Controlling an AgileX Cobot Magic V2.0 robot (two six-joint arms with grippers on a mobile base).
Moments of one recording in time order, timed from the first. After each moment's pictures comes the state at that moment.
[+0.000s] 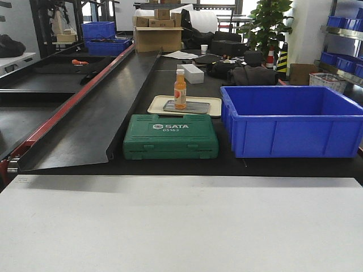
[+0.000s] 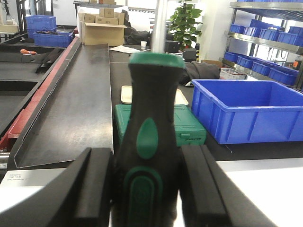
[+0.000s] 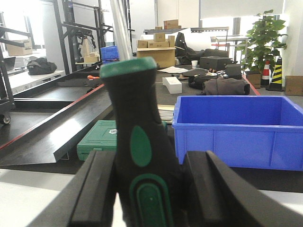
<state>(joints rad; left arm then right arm) -0.16 0.70 -1.01 -0.09 0.45 -0.01 -0.09 0.59 -0.94 0.49 0.48 -0.39</state>
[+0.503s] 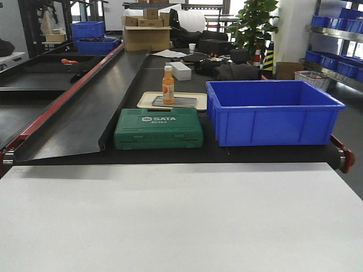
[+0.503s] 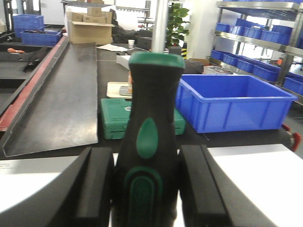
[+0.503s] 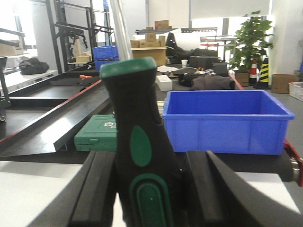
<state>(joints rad) -0.16 0.70 -1.01 -0.09 0.45 -0.01 -0.09 0.59 -0.94 0.49 0.48 -0.39</state>
